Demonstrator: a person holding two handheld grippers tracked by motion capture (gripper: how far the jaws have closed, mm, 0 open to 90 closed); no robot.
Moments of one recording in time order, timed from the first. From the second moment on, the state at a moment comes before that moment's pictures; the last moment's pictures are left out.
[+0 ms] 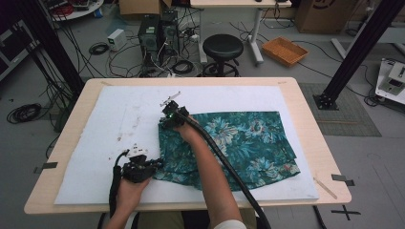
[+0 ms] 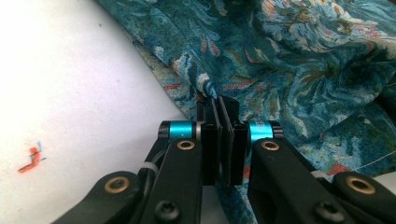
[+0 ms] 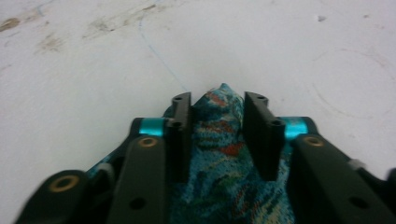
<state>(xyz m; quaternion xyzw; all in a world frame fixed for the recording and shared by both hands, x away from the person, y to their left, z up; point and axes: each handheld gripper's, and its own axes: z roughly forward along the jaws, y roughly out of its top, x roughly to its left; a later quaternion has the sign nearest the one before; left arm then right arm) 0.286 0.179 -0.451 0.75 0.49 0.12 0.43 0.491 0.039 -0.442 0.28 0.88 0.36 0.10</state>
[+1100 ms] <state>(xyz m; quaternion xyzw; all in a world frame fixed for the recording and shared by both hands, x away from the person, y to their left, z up) 0.279 0.164 -0.424 0.73 0.42 0.10 0.53 0.474 -0.005 -0.407 0.27 0.84 0.45 0.09</state>
